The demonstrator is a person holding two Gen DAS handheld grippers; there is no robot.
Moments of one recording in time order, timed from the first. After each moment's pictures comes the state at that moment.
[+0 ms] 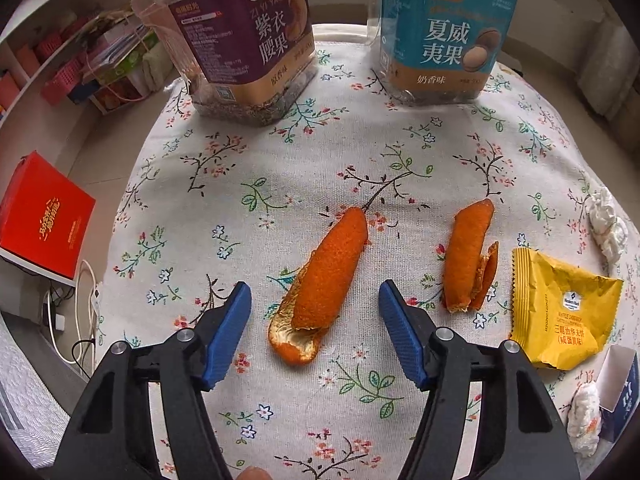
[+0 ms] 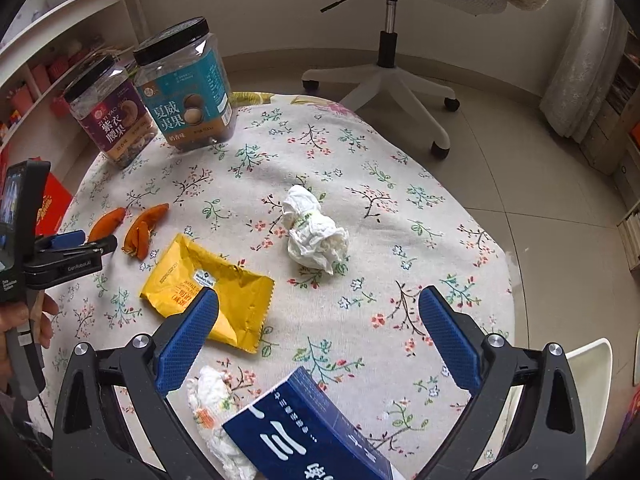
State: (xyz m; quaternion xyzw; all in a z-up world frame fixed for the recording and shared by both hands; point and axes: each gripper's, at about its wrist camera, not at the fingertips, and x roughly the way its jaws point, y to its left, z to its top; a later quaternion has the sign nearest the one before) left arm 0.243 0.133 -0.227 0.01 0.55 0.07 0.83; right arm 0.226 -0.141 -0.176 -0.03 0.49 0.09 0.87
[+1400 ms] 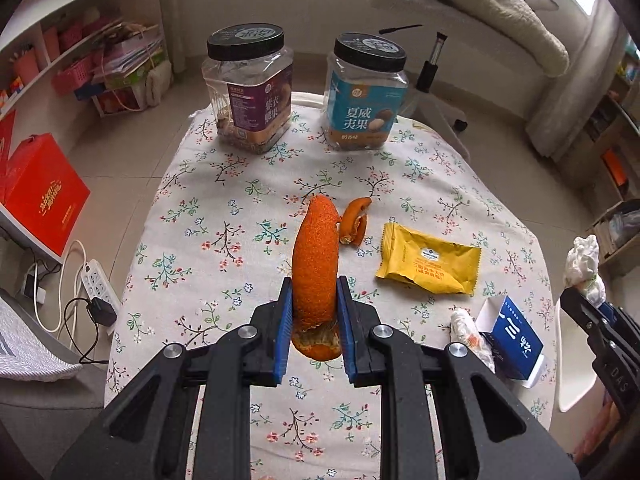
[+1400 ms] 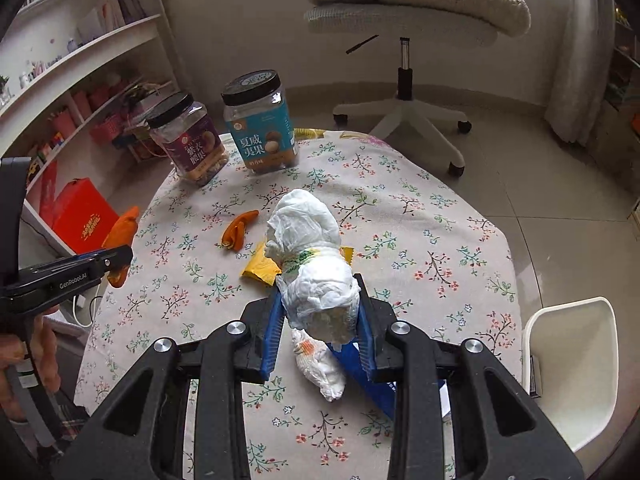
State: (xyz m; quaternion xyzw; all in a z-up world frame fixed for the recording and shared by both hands) left arm 0.122 0.105 -0.115 -0.06 0.48 0.02 0.87; right arm 0.113 -0.141 -0.101 0.03 0.42 0.11 0.90
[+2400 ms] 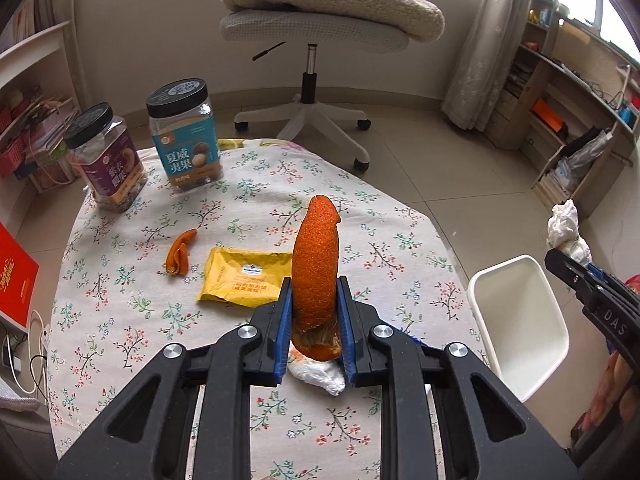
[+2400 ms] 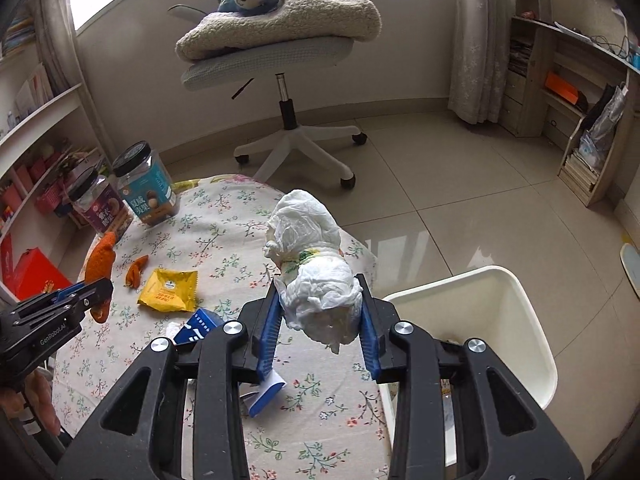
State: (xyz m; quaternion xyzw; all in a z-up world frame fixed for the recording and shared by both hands) left arm 0.108 -0.071 -0.097 0.01 0.43 -0.10 0.90; right arm 0.074 -0.307 -0.088 0.09 0.38 -0.03 0.92
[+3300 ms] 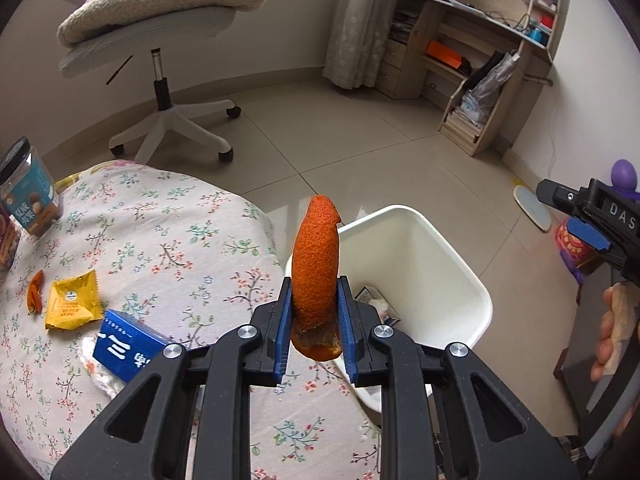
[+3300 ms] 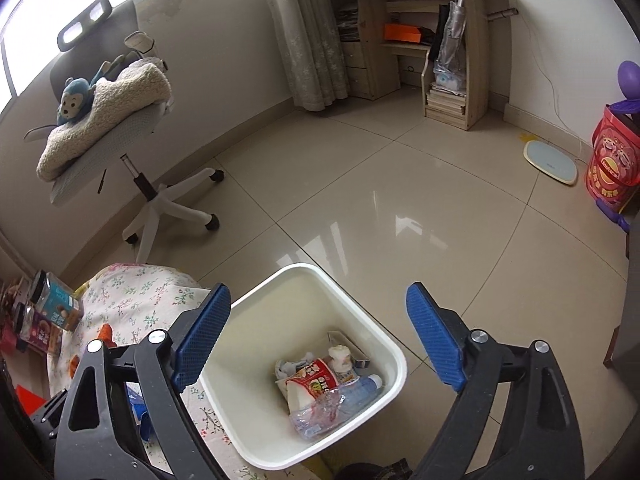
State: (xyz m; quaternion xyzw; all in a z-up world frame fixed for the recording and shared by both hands) left arm 0.070 -0.271 -0.123 0.08 0.43 -0.27 0.86; right arm -0.010 -0.494 -0.098 0.23 0.35 -0.24 0.88
